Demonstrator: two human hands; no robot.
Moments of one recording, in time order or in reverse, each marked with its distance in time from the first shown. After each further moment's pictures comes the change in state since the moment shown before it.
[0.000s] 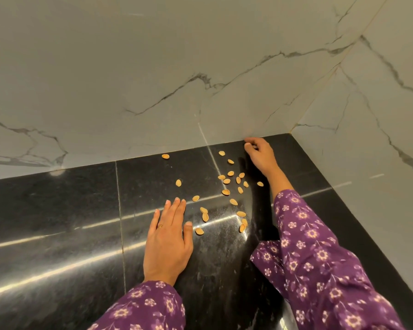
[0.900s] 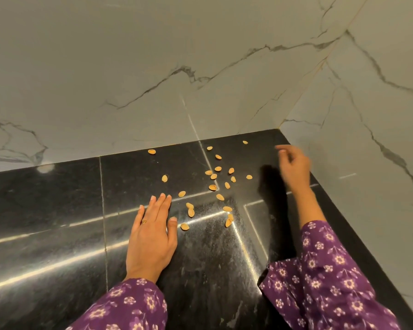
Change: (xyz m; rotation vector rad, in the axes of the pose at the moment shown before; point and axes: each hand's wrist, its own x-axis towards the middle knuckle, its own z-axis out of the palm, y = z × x) left_hand 0.001 -0.001 0.000 0.032 -0.017 0.004; right_hand -0.065 0.039 -0.080 -0.037 0.304 -0.056
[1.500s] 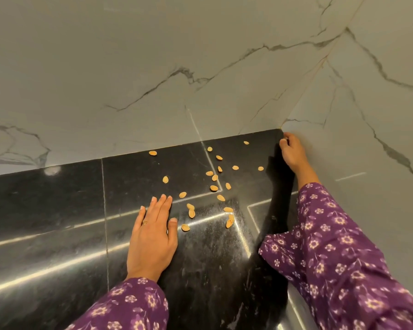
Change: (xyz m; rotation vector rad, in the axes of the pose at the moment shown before) left_hand -0.001 0.002 0.000 -0.011 0.016 -0.008; right_hand 0.067 0.030 0.012 -0.056 -0.180 0.239
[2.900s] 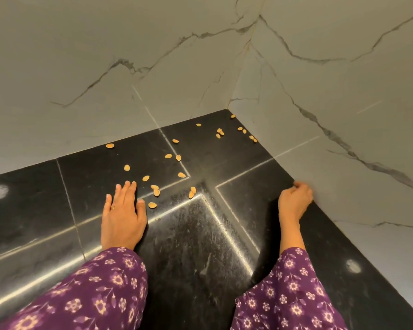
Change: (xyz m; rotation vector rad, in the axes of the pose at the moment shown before) left_hand 0.000 0.003 -0.004 0.033 -0.034 0.035; right_hand -0.231 0.071 -0.054 -0.081 0.719 0.470
